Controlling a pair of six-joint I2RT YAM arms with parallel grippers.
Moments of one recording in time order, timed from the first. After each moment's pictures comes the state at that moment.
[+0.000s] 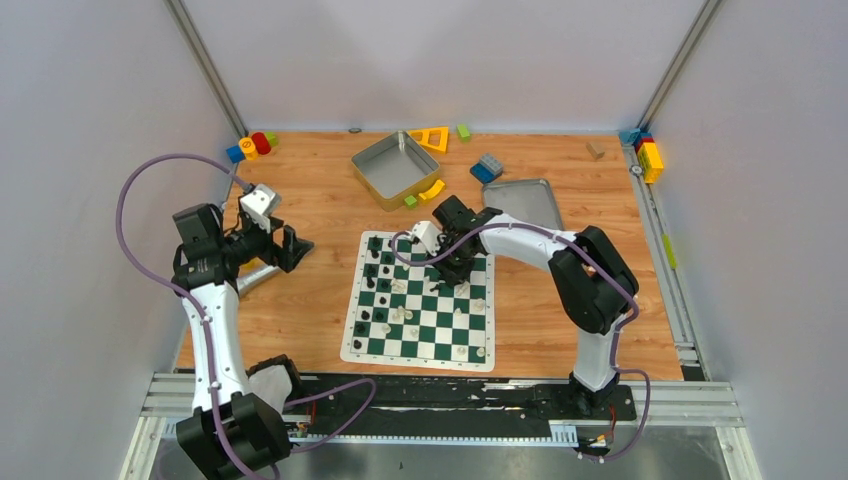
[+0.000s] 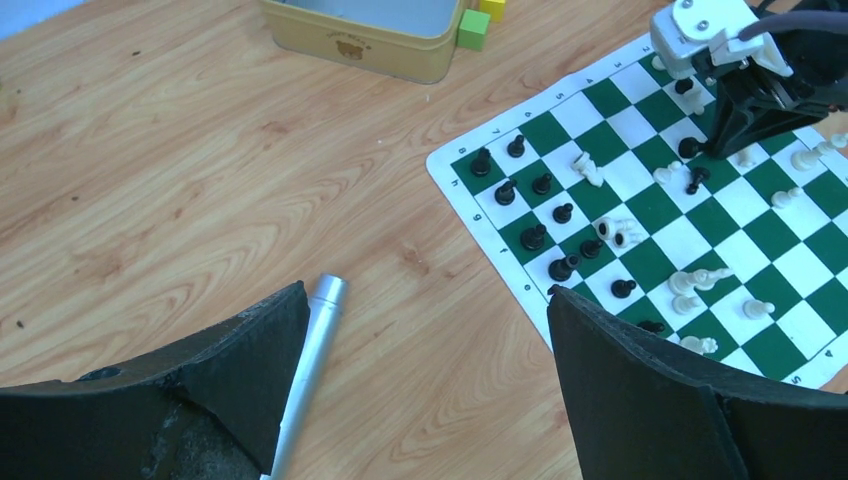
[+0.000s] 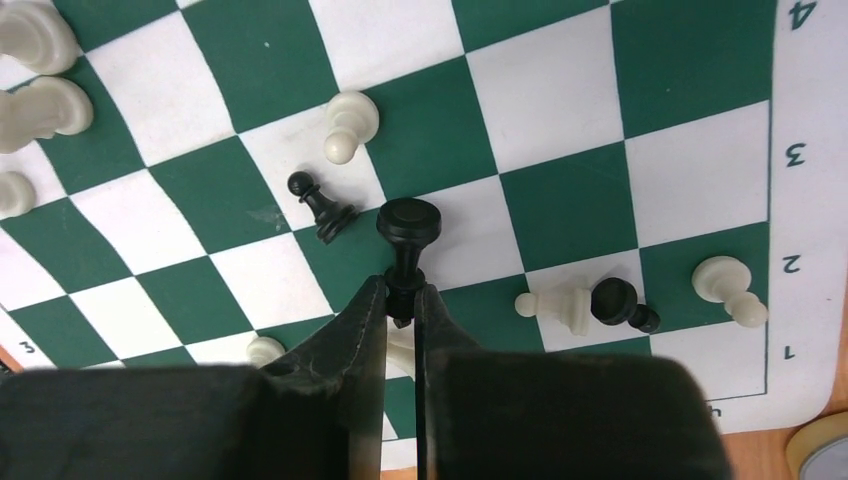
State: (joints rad) left arm 0.41 0.93 0.87 -0.61 0.93 0.56; right arm 0.72 1.89 1.28 -0.62 -0.26 -0.39
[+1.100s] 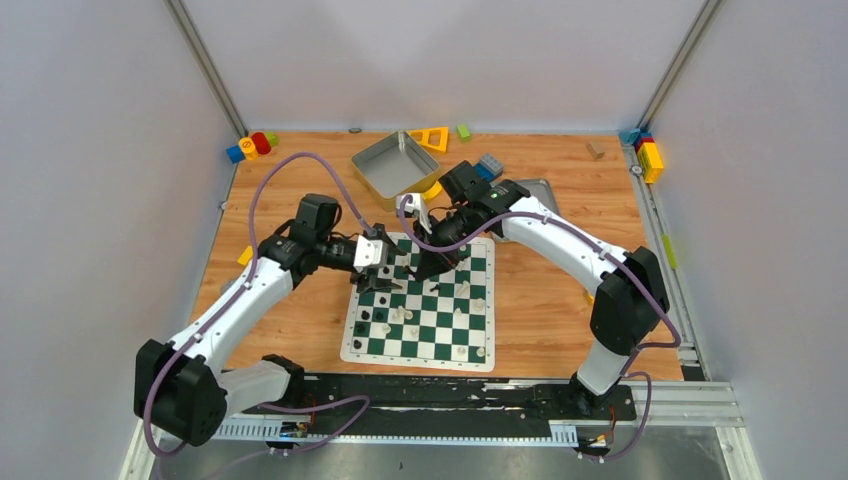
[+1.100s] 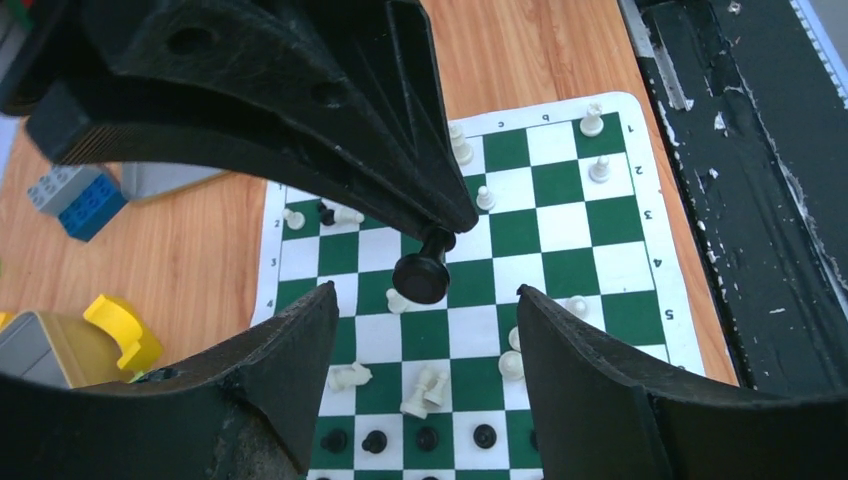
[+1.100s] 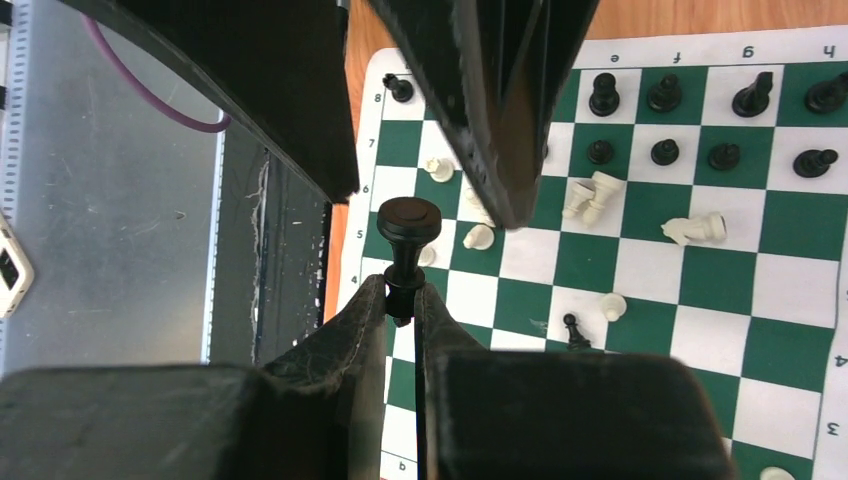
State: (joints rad) left arm -0.39 1.14 0.87 -0.51 1.08 0.98; right arm 0.72 1.72 1.50 -0.81 -0.87 -0.49
